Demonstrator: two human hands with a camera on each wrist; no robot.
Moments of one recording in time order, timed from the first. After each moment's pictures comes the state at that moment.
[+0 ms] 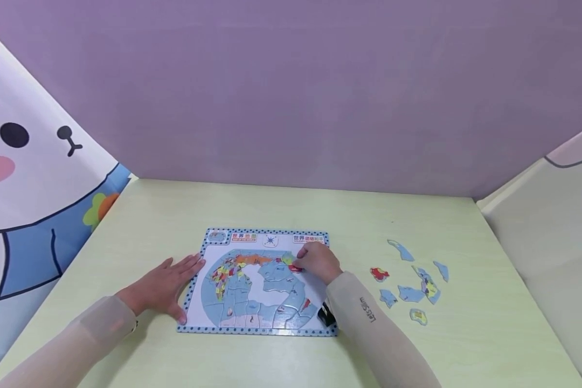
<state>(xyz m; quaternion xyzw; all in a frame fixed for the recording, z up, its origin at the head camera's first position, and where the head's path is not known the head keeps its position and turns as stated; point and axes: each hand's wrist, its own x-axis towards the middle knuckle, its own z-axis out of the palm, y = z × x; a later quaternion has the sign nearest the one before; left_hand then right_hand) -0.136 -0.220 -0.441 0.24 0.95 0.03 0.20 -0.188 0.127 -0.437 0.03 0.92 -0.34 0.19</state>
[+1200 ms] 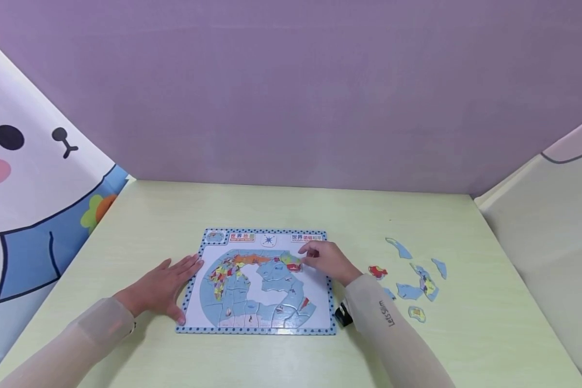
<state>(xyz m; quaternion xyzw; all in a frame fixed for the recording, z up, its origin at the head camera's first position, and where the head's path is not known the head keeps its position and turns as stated) -0.138 -0.223 -0.445 0.24 0.95 0.05 0.19 -0.184 0.162 -0.434 -0.09 0.89 -0.41 0.16</state>
